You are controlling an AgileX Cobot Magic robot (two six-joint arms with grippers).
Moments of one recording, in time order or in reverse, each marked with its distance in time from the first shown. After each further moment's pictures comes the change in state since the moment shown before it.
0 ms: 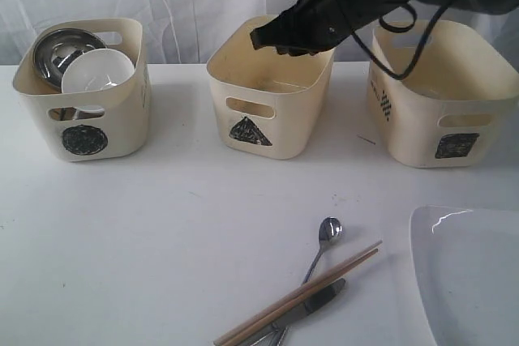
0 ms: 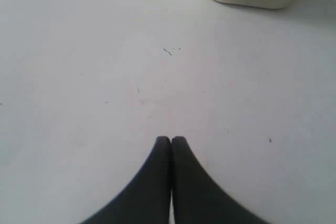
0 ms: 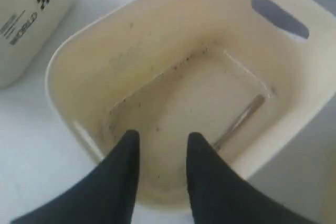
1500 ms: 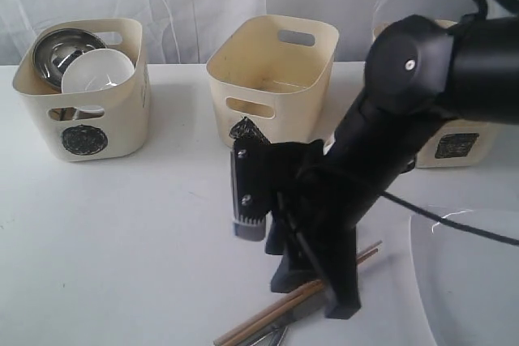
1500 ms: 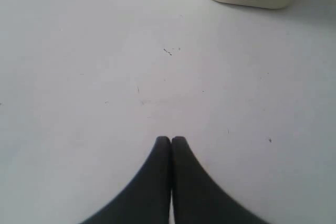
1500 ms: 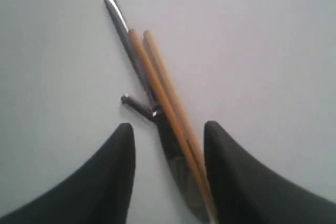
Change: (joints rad) left arm 0.000 0.000 0.000 0.000 0.000 0.000; right arm 0.233 -0.274 0.531 0.276 0.397 -1.138
